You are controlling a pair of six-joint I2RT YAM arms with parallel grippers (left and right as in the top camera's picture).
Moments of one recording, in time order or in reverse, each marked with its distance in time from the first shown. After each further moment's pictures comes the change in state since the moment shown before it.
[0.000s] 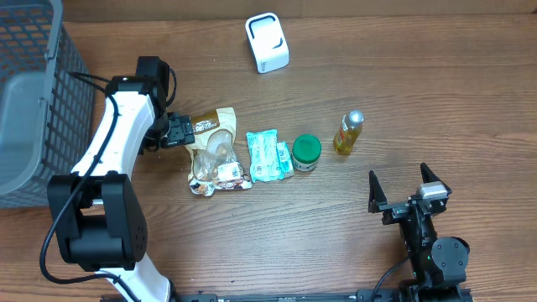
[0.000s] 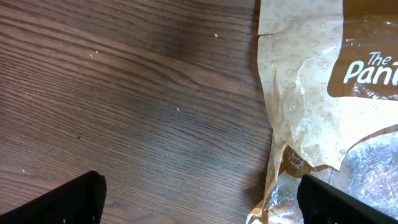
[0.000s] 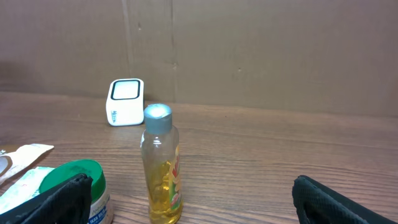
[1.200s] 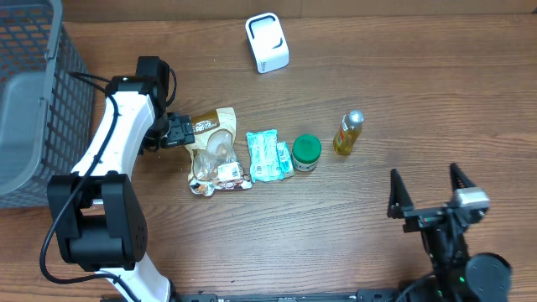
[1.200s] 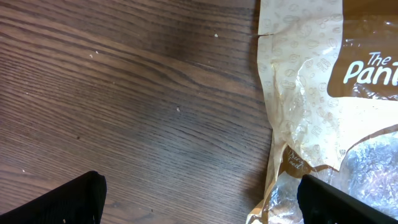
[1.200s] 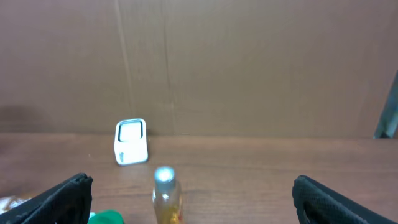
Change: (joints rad) left arm 0.000 0.000 0.000 0.000 0.000 0.000; right arm 0.000 0.066 0.430 -0.322 0.040 0.060
